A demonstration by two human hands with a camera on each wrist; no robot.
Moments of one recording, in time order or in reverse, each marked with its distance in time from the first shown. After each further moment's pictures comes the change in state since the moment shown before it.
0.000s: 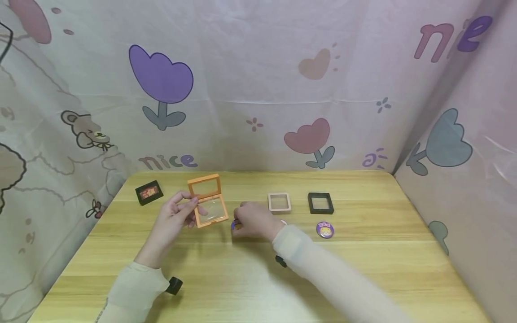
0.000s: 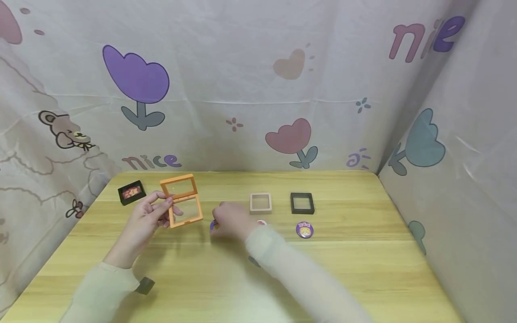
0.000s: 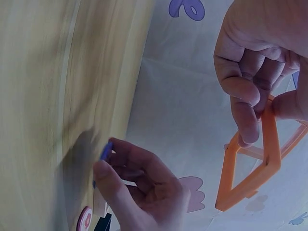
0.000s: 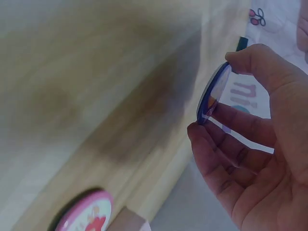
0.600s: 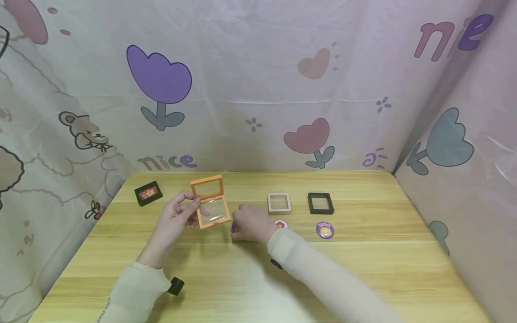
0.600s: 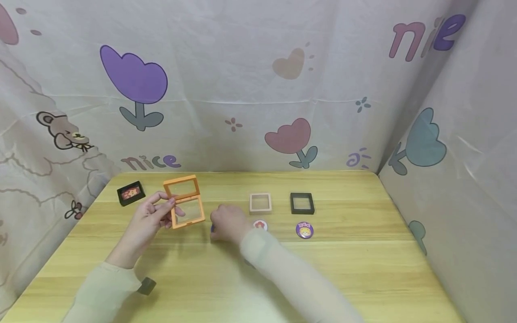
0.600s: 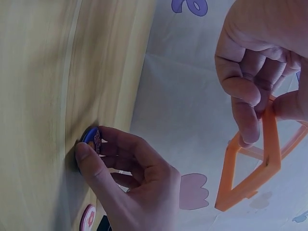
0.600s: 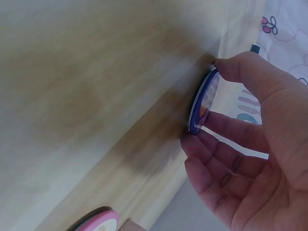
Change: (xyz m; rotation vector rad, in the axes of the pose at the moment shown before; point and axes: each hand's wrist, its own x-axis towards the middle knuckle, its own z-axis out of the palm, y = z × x) left_hand 0.005 -0.004 0.003 0.000 -0.032 0.009; right_hand 0.003 -0.009 0.010 -0.201 -0.039 0.047
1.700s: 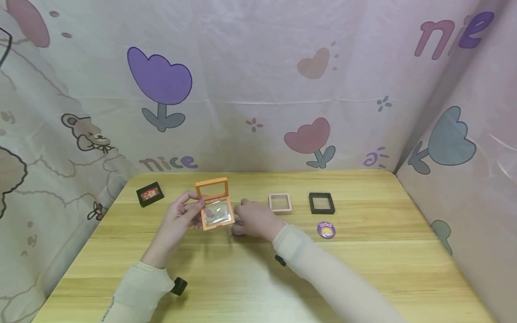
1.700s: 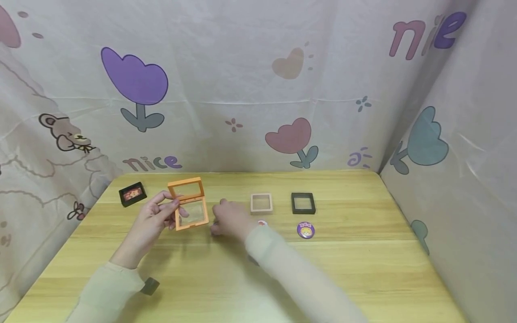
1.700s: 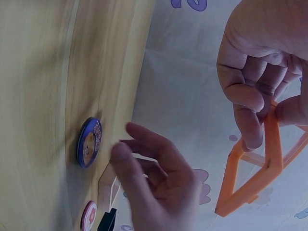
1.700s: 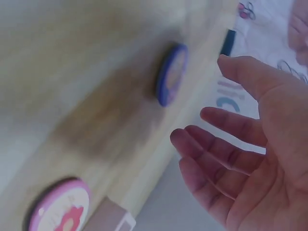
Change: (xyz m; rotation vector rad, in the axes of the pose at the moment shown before) left_hand 0.001 0.001 0.007 0.044 -0.021 0.049; right_hand -0.004 0.010 -0.017 0.143 0.009 0.013
